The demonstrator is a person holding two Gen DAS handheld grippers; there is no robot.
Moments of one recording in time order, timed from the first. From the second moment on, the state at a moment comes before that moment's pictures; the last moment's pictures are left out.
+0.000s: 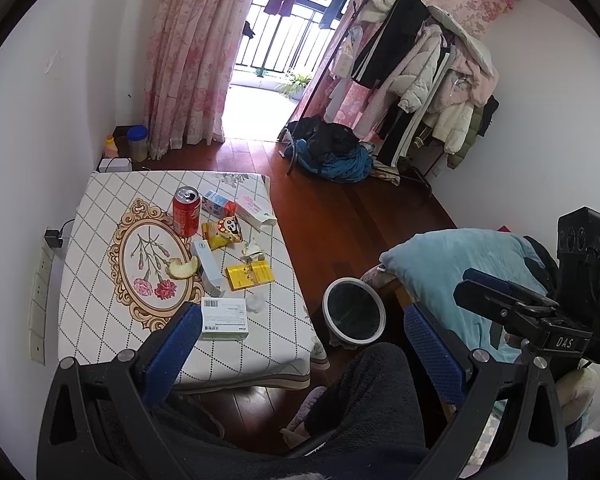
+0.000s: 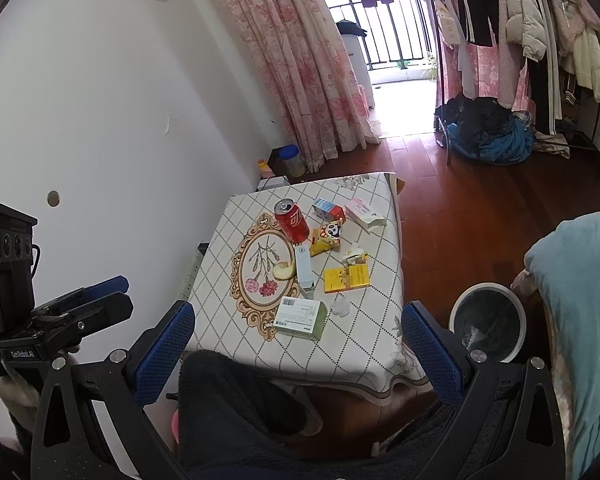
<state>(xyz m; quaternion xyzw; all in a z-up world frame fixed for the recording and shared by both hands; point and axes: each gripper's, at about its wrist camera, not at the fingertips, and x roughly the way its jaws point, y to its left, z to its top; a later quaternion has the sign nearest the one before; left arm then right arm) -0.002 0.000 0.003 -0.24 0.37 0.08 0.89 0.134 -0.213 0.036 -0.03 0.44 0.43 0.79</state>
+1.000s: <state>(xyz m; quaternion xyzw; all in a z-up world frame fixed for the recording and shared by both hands) -0.002 0.001 0.005 -0.24 0.37 0.08 0.89 0.130 -0.212 0.036 -0.03 0.44 0.43 0.79</state>
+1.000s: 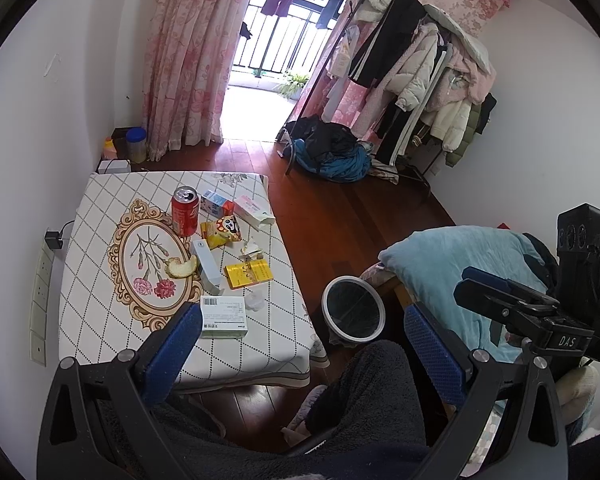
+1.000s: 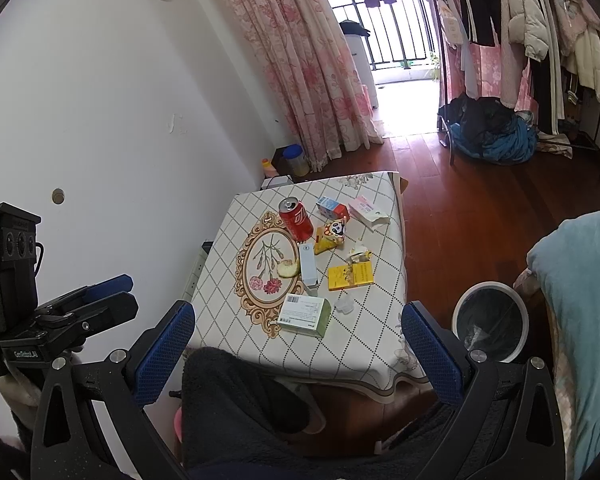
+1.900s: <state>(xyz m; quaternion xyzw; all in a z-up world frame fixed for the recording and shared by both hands) -0.003 -0.001 0.006 -0.23 0.37 0.08 0.89 0.128 -0.211 0.040 -0.03 0.44 0.44 0.78</state>
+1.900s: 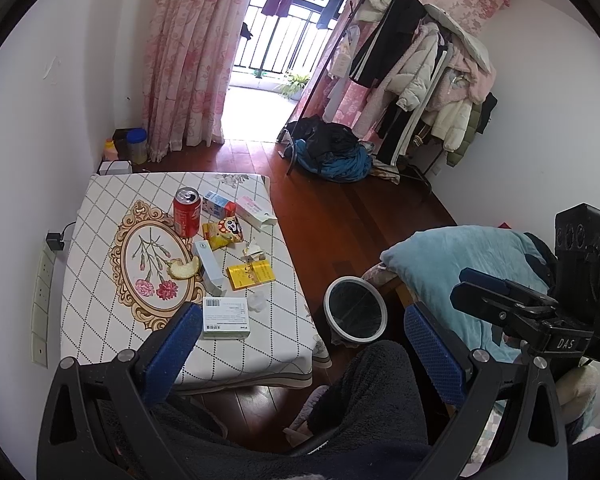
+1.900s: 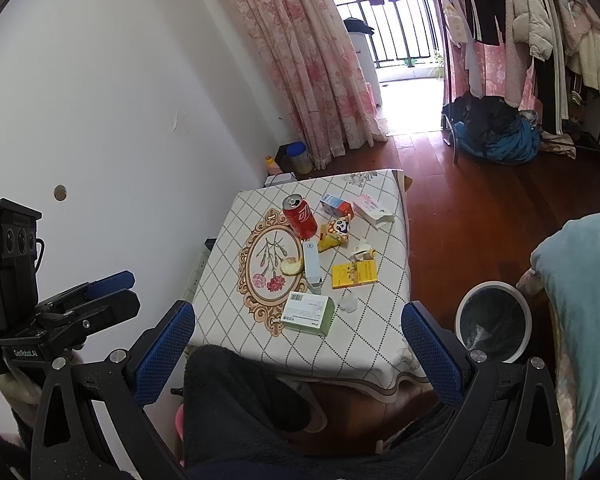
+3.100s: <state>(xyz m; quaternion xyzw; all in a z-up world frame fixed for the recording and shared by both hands) 0.157 0.051 -0.302 -0.22 0.65 0.23 0.69 0.278 -0.172 -0.243 -0.05 0.65 0.23 0.72</state>
